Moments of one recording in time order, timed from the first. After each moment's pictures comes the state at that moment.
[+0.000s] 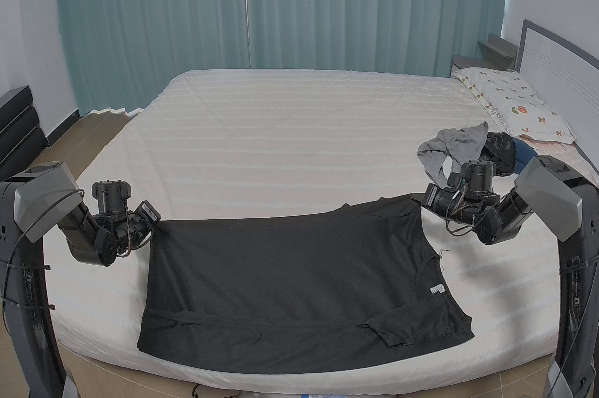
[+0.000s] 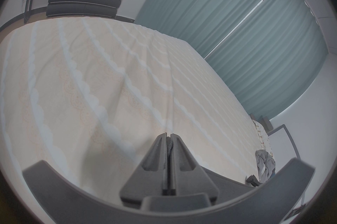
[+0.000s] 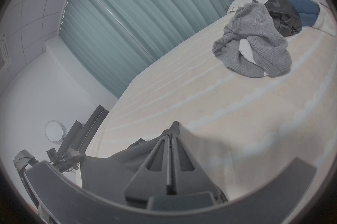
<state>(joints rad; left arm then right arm) 0.09 2.36 -0.98 -0.85 -0.06 -0.75 0.07 2.47 -1.27 -0.83 0.35 0.54</state>
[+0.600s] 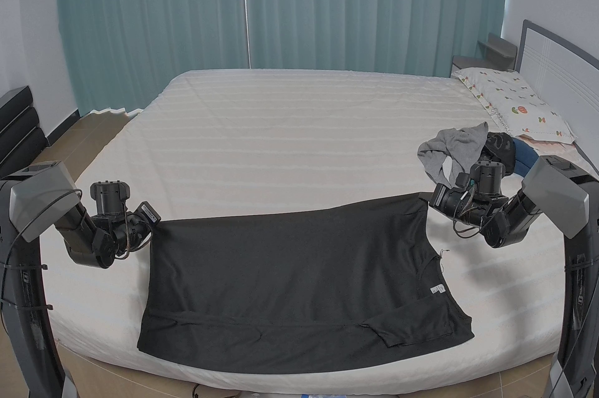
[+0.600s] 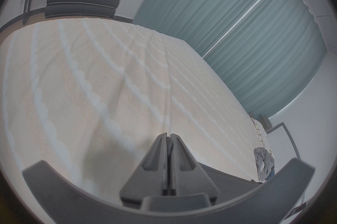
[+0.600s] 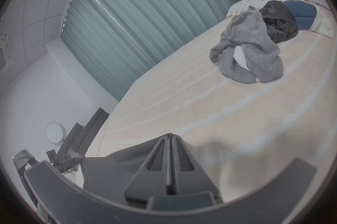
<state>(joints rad) 0.08 2.33 -0.94 -0.87 -0.07 -0.75 0.05 2.46 -1.20 -0.90 0.35 0.53</state>
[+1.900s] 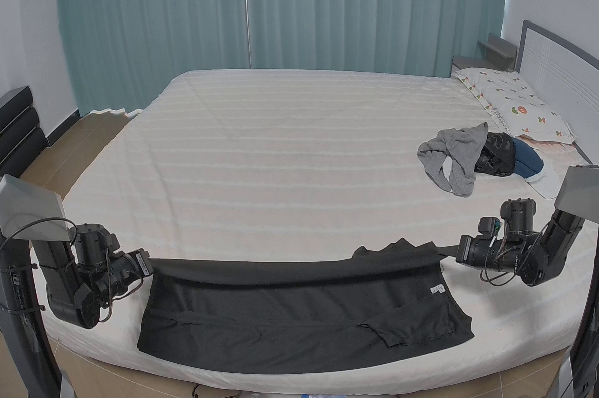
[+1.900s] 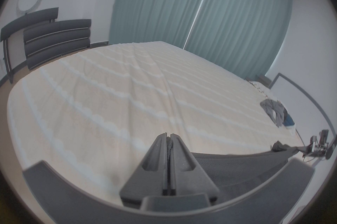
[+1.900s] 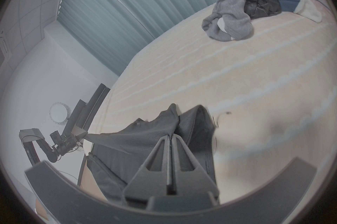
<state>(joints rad) 0.07 2.25 -0.32 -1.42 -0.08 -0.31 0.00 2.20 -0.58 -0.99 0.50 0.37</state>
